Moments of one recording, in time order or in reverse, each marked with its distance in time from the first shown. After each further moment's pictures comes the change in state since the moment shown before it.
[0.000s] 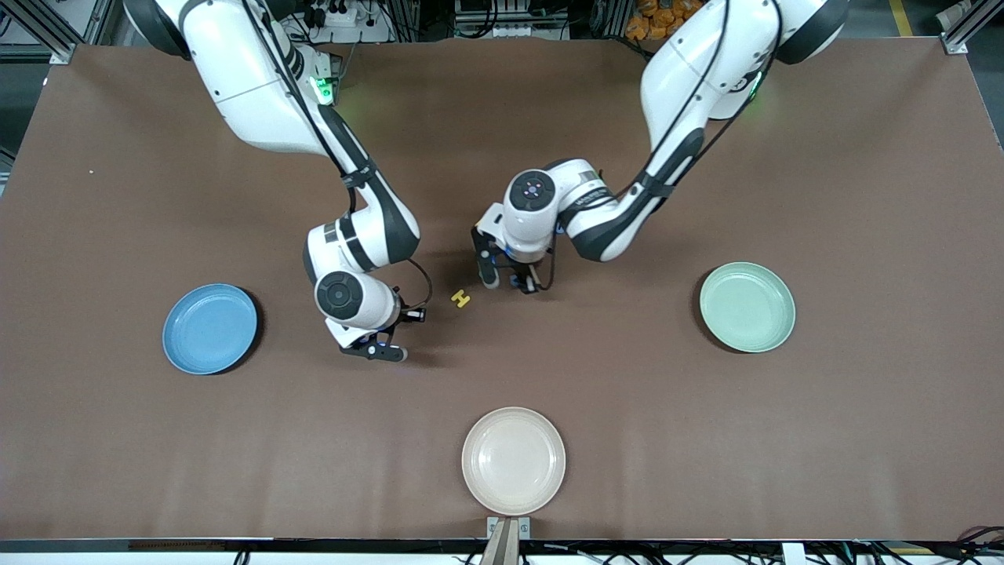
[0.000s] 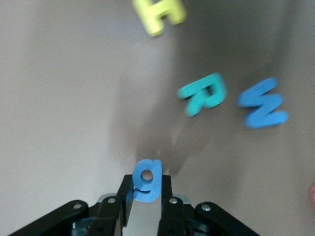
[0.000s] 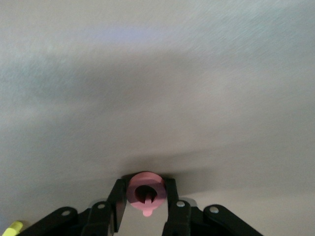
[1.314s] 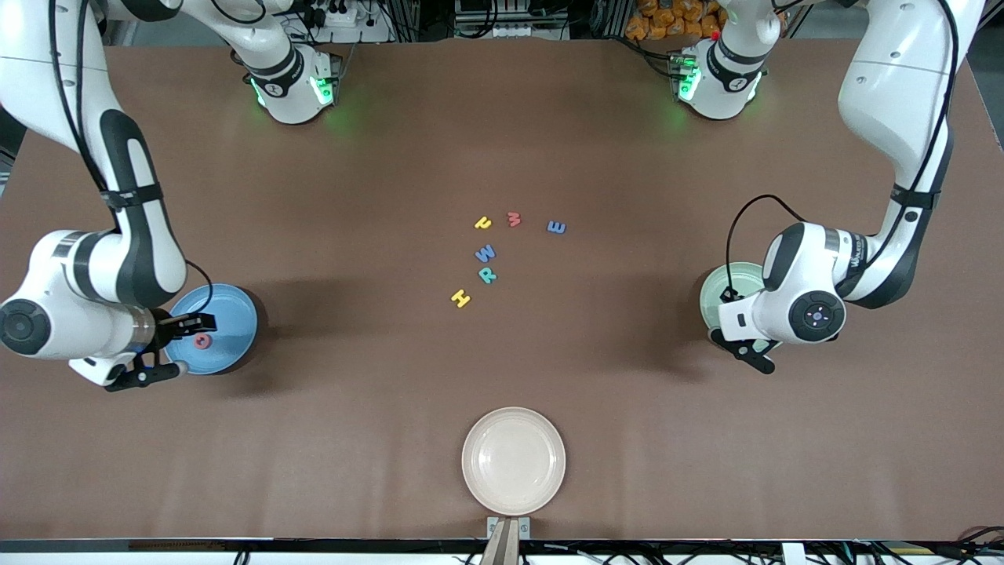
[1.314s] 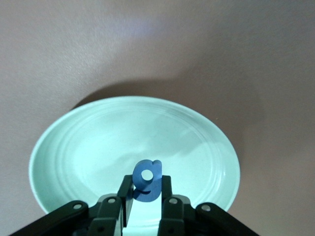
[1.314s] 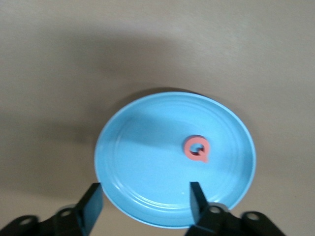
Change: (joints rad) left arm 0.489 -0.129 0.161 -0.077 -0.136 -0.367 0.038; right arm -0.485 -0.141 -0.025 0.019 -0.187 -0.214 -0.780
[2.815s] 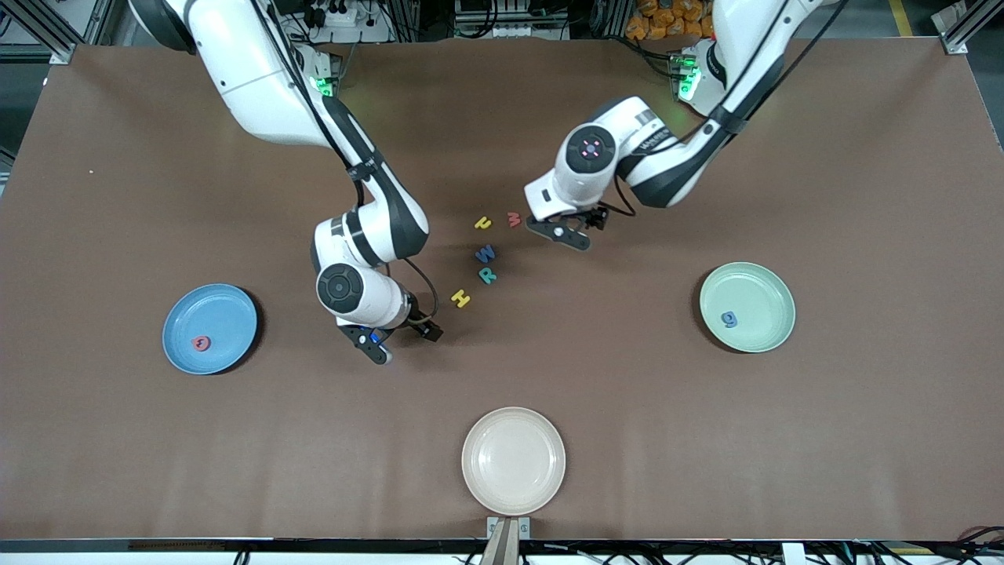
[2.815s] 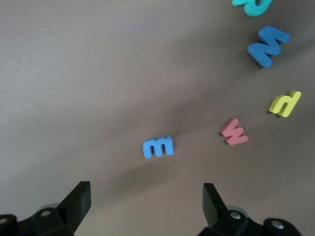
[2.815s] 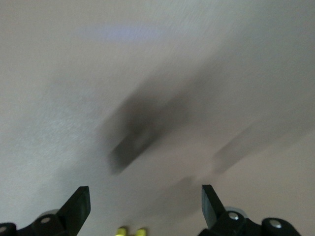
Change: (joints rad) left arm -0.168 -0.170 -0.486 -0.321 -0.081 0.253 -0.846; right arm 0.548 0.169 0.029 0.019 0.360 0.299 1.359
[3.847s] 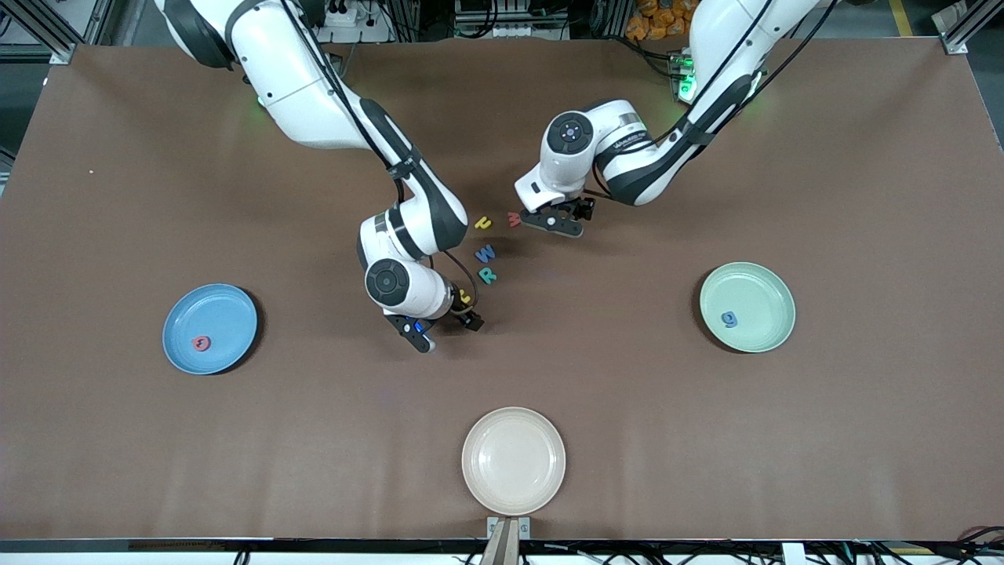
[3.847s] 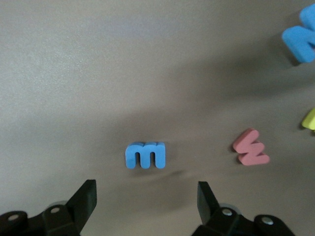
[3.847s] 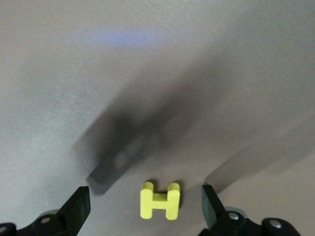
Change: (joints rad) left arm -0.034 0.097 0.002 -0.089 0.268 0.163 -0.333; right arm 0.074 0.066 0.024 0.060 0.051 -0.015 0.054
